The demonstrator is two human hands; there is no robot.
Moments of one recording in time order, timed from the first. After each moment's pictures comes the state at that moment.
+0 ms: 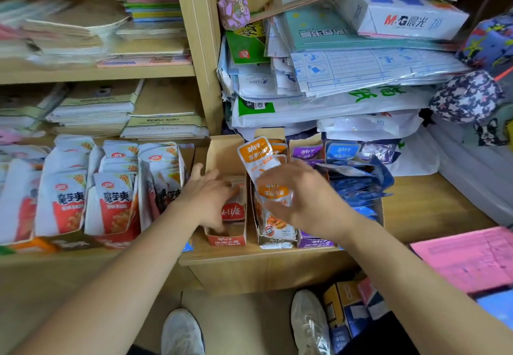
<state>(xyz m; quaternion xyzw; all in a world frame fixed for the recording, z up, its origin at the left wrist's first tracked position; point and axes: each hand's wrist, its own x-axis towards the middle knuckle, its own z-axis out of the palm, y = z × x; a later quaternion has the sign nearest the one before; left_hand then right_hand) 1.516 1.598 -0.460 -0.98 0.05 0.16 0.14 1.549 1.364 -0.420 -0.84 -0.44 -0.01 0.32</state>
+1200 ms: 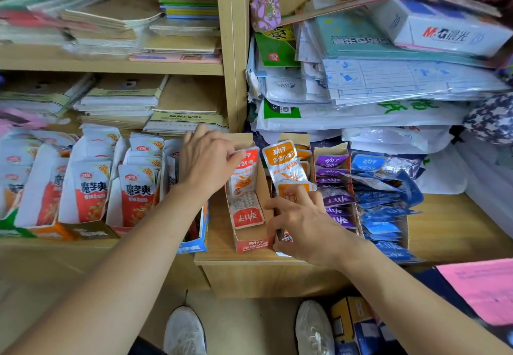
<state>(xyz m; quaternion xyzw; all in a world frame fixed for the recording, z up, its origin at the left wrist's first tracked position) 1.525 1.630 -0.432 -0.95 -0.11 -0.27 -0.02 1.533 1.390 -0.445 -0.85 -0.51 0.05 0.07</state>
